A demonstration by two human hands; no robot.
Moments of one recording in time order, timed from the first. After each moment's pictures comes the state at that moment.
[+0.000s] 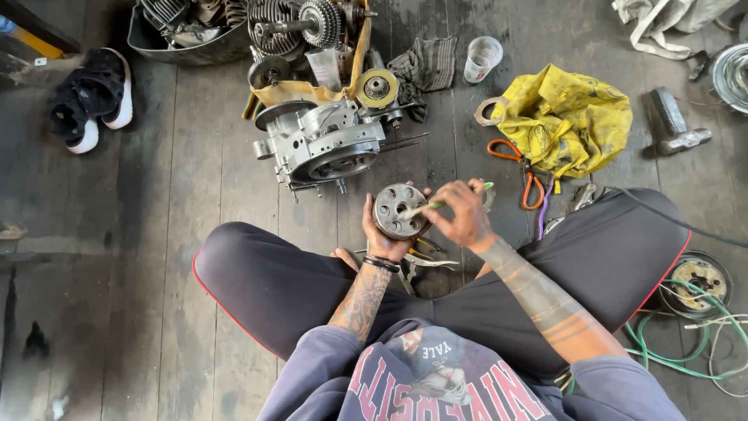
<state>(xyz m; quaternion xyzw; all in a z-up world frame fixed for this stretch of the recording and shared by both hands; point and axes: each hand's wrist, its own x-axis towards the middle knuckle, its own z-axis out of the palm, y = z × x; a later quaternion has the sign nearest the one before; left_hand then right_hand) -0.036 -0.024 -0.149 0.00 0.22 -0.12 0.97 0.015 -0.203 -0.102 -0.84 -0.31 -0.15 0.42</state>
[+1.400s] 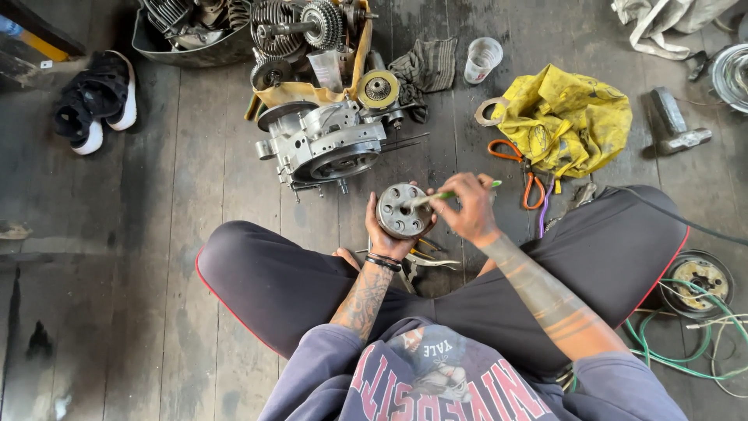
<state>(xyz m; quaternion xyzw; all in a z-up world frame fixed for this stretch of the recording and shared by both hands) -0.040 -0.027 -0.139 0.03 0.23 -0.13 0.97 0.017 -0.208 -0.104 -0.86 -0.26 -0.13 0.42</state>
